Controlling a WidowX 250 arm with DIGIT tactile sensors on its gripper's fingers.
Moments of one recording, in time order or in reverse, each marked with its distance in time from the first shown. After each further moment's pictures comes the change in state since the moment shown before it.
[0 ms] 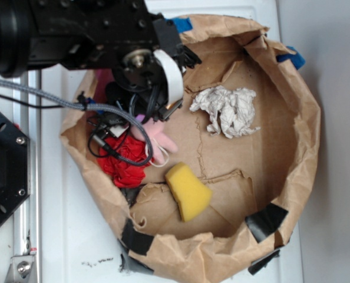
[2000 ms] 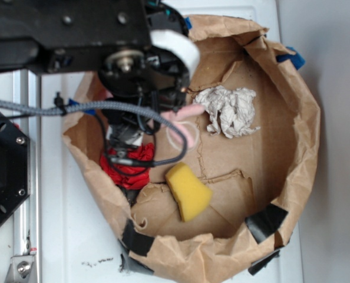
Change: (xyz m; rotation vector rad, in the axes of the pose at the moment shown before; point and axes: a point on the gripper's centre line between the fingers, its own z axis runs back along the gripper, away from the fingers) arm 0.015 -0.014 0.071 -0.021 0.020 0.731
